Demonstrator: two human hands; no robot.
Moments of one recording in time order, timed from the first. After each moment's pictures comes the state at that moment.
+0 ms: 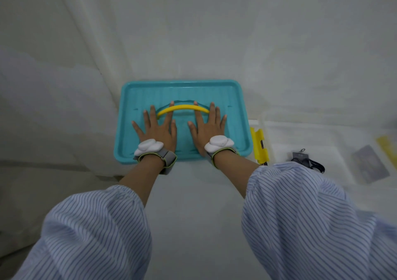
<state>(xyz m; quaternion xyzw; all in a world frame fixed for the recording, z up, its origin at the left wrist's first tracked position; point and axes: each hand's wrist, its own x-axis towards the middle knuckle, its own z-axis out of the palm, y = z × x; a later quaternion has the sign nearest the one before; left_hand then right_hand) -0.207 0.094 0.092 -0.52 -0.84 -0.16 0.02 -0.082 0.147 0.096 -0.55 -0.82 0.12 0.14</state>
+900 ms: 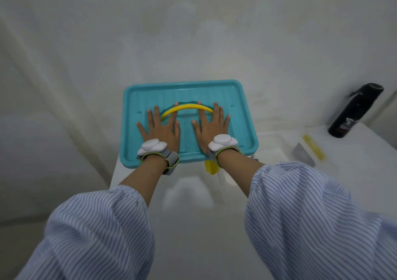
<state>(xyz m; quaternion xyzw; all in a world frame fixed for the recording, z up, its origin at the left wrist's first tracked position) -0.089 0.132 0.172 -0.62 -0.76 -0.19 0.02 0.046 0.161 0.175 -0.62 -0.75 0.06 0.19</state>
